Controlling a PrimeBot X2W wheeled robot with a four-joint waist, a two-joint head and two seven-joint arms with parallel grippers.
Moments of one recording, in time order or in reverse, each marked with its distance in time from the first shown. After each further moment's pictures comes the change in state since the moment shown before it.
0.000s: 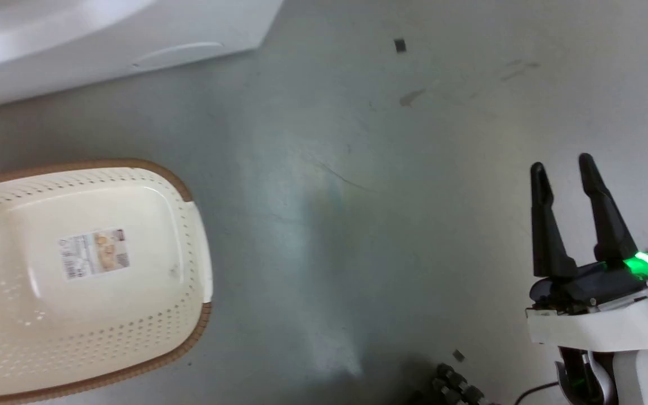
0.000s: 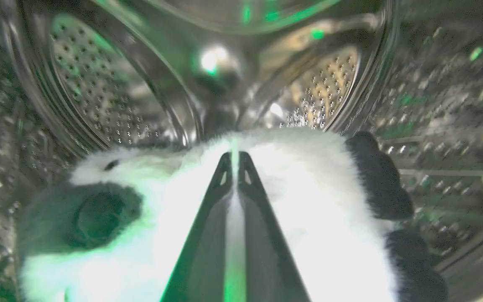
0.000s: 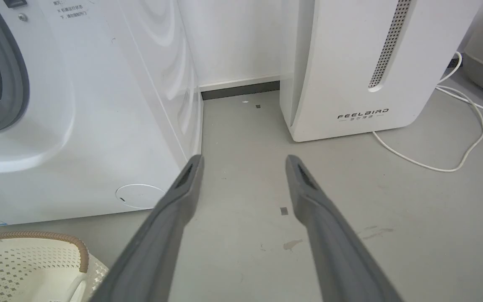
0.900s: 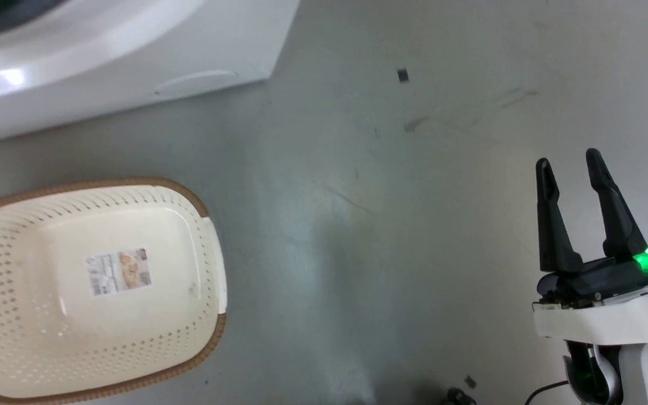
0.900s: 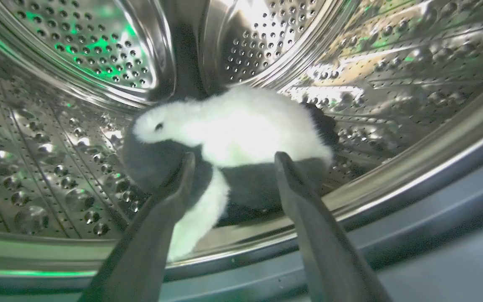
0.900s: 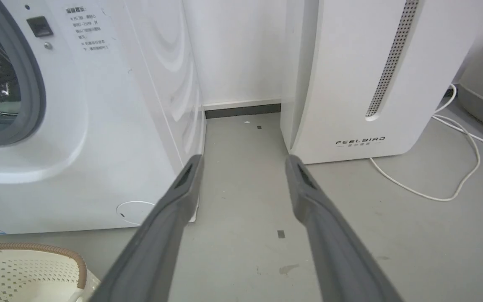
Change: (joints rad) left arm 0.018 -0.034 -0.179 0.417 -0.009 -0.028 -0.108; right arm -0.019 0.000 -0.021 0.015 -0.043 0.000 0.000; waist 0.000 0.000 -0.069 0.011
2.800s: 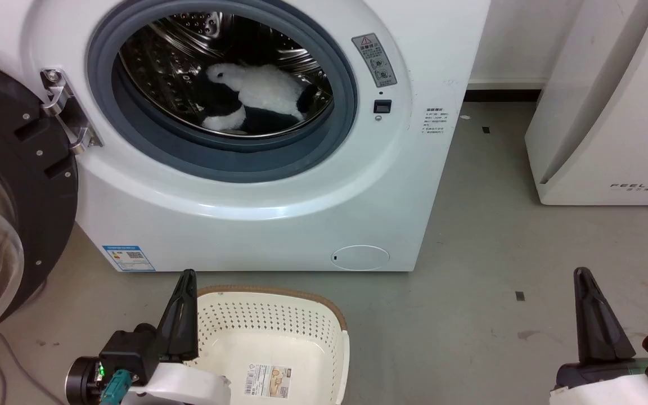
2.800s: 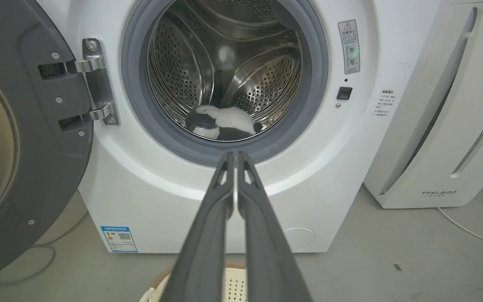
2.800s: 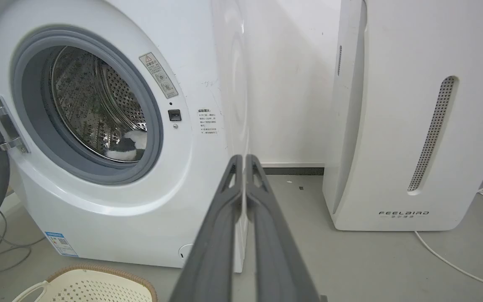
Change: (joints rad) left arm 1.343 -0.552 0.200 -0.894 0.120 0.105 -0.158; right arm 0.250 0.000 -0.105 0.092 -0.129 0.000 0.001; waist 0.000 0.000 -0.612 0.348
